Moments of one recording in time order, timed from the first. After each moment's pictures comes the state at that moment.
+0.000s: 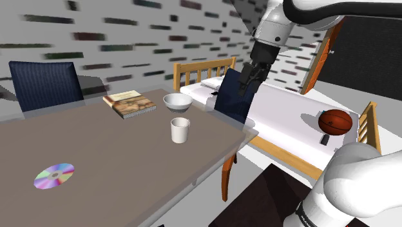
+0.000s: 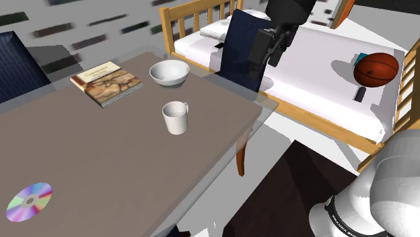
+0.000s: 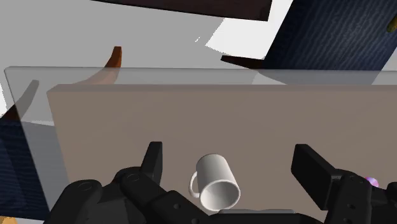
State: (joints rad) arm 0.01 -0.77 0.05 -2.34 0.12 1.68 -0.03
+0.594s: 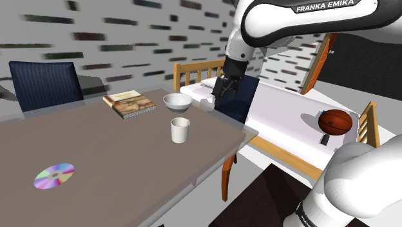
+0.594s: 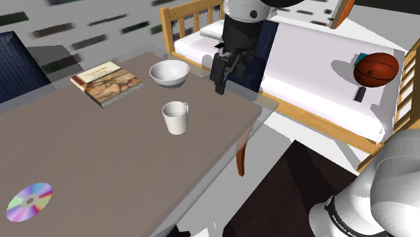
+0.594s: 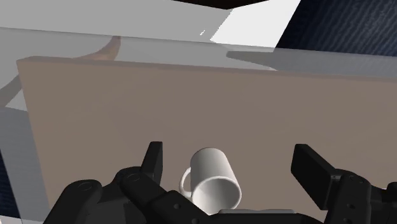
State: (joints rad) arm 0.02 -0.53 0.11 -2.30 0.11 1.86 -0.01
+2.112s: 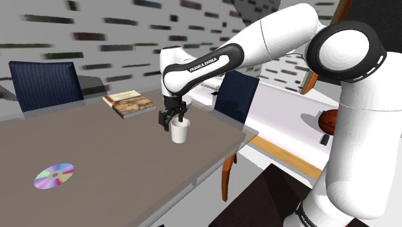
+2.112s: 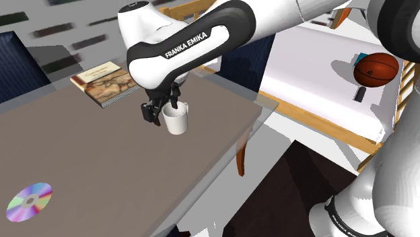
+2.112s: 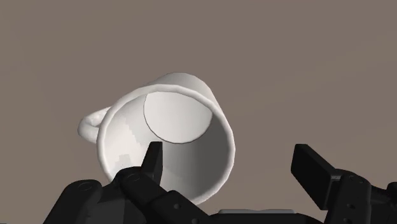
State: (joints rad) arm 0.08 0.28 0.24 -1.84 -0.13 2.10 0.15
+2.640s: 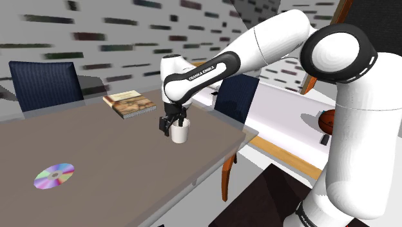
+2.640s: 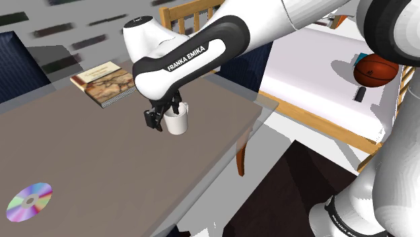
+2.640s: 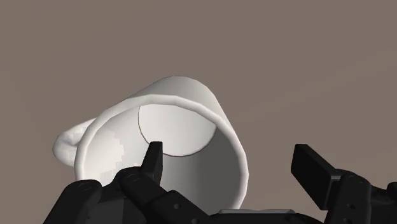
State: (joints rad) arm 0.08 0.32 0.23 -1.87 -0.14 2.16 0.16
